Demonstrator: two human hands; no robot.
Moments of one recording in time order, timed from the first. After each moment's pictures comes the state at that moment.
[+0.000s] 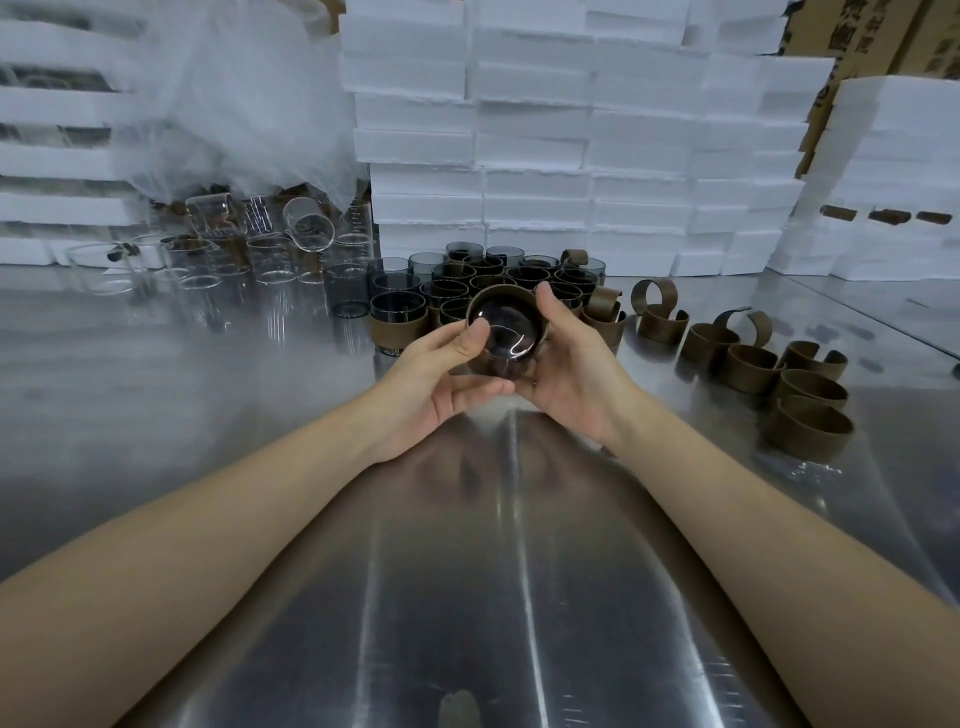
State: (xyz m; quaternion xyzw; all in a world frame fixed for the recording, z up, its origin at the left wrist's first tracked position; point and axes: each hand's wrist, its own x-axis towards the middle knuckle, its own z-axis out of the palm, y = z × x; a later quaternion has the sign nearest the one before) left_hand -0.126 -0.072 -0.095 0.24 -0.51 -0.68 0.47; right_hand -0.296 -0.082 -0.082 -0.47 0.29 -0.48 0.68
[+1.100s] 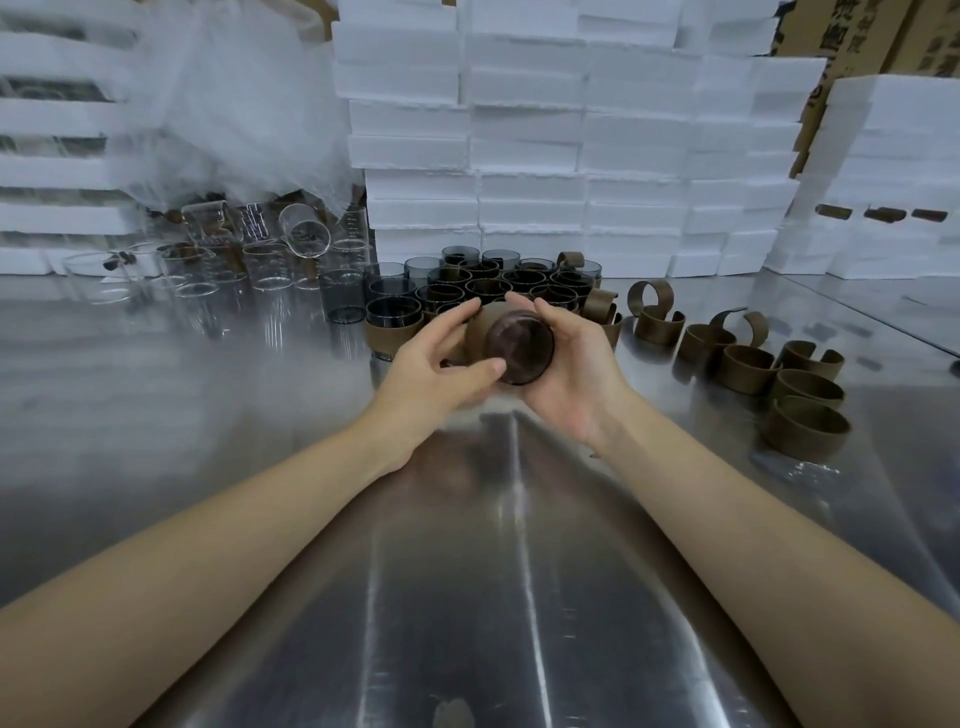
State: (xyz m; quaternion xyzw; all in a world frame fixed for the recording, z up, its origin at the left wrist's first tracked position) left_hand -0.135 -0.068 -0.100 0.33 -0.59 -0.49 0.54; right_hand -0.290 -0.089 -0.081 -0.34 0.24 -0.56 0.72
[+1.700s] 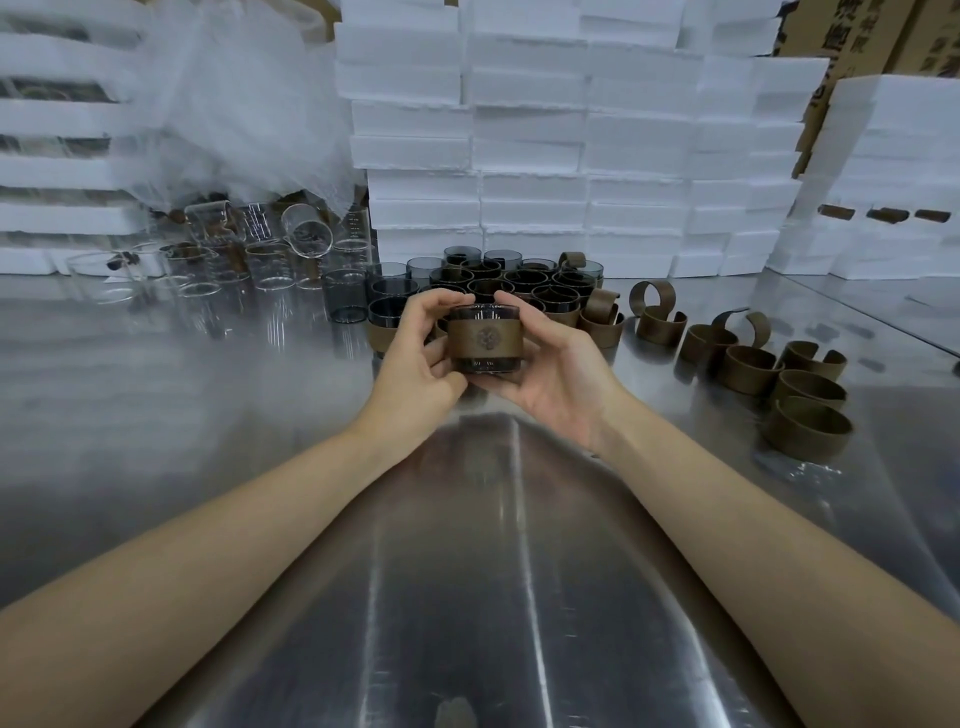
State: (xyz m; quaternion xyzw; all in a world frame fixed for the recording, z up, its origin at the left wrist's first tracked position) left_hand -0.131 -0.074 -0.105 0.30 -0.65 -0.39 0.58; right_hand -0.289 -0.087 -0.088 -0.40 0.25 -0.52 0.71
